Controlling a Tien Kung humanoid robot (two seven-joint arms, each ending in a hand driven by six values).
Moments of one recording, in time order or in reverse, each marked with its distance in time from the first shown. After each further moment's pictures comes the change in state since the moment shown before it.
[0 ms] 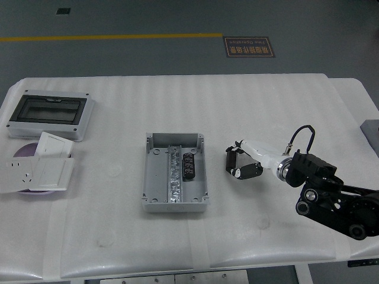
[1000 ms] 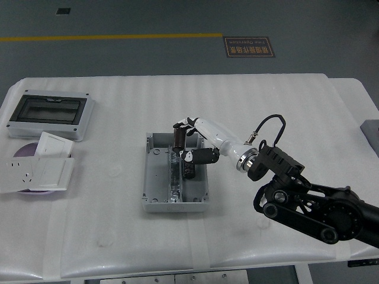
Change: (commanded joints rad) left arm 0.009 -0.002 -0.024 -0.001 0.027 -0.012 0.009; right arm 0.003 0.171 0.056 0.132 -0.013 -0.122 0.041
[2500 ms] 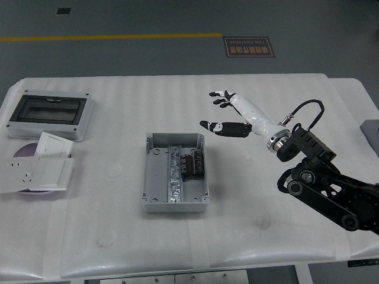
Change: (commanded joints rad) left arm -0.007 -0.002 0.004 -0.001 -0.001 -0.004 0.003; right arm -0.102 -0.083 0.290 -0.016 -0.031 0.019 0.016
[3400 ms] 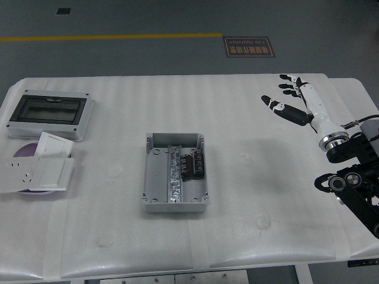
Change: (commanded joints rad) left arm -0.046 0.020 0.009 -0.002 0.005 -0.004 -0.001; right arm -0.265 0.008 0.382 0.018 0.018 -0.043 0.059
